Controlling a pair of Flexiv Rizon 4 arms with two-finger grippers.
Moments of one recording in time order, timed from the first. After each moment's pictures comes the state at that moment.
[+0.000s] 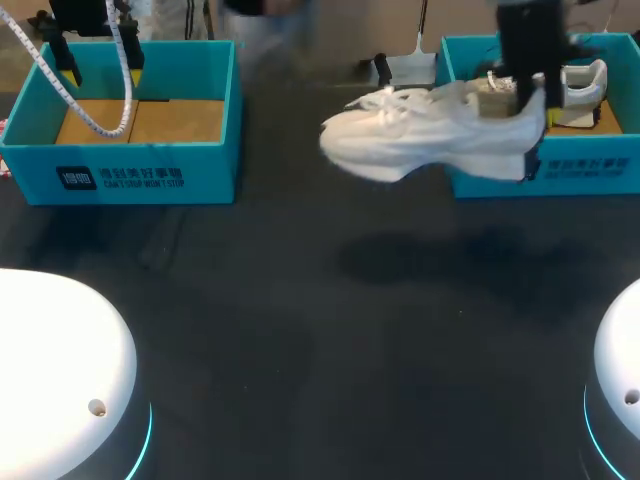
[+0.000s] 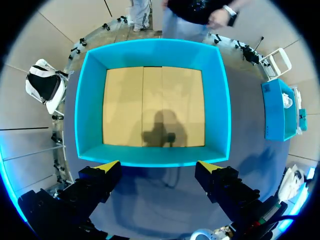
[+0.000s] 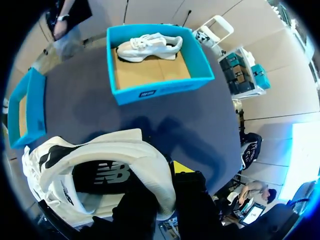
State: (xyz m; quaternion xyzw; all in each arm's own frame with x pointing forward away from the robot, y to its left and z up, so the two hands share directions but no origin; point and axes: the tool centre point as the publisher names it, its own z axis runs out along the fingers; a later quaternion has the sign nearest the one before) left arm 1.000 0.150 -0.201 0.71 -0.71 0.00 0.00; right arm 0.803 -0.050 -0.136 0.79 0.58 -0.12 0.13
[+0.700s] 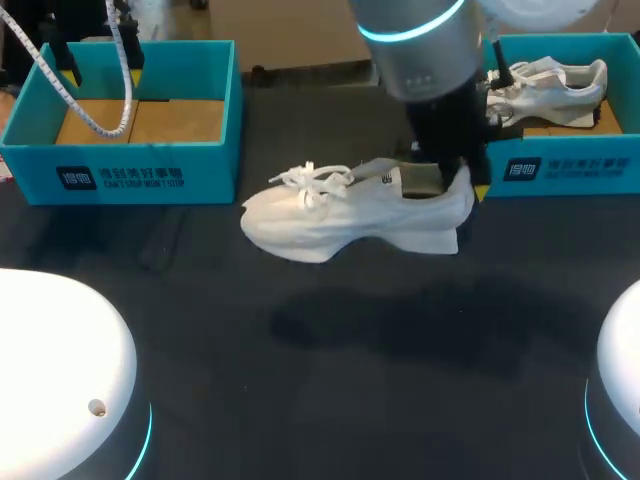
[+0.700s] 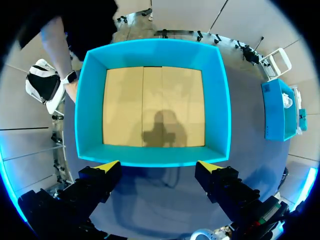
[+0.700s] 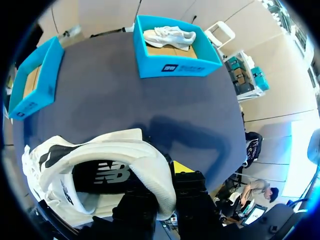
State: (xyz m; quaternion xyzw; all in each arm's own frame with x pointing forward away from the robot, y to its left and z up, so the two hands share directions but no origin) left arm 1.000 0.150 -0.201 0.71 -0.71 0.00 0.00; right arm 0.705 0.045 -0.157 0.78 0.60 -0.11 0.16
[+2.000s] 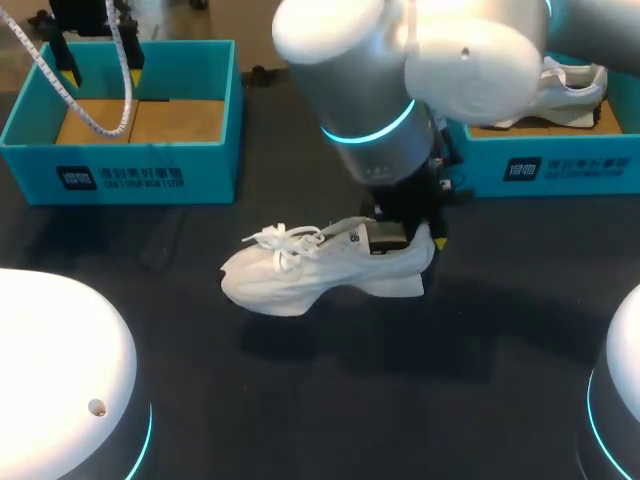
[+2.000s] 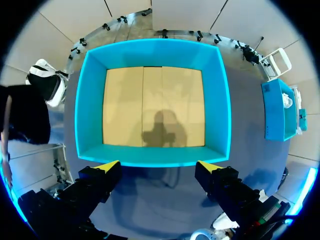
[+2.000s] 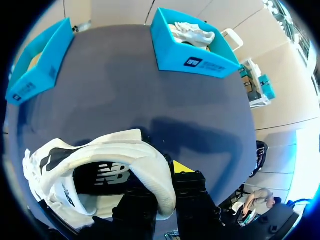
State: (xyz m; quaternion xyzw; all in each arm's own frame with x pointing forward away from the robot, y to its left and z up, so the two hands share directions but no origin) left arm 1.000 0.150 -0.201 0.71 -0.71 0.00 0.00; right arm 0.704 0.081 -0.247 0.75 0.63 -0.09 0.17
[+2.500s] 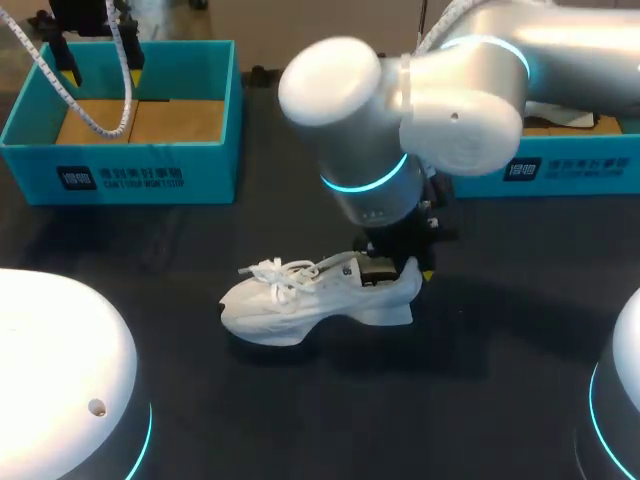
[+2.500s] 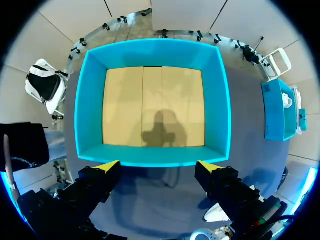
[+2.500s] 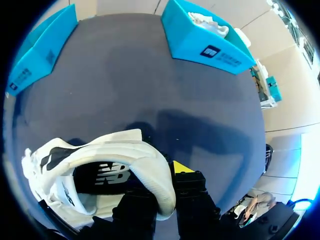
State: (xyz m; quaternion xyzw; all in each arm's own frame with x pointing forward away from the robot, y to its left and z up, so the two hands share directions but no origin) left arm 1.000 0.150 -0.201 0.71 -0.71 0.00 0.00; right arm 0.702 0.090 -0.315 0.74 0.64 -0.08 0.16
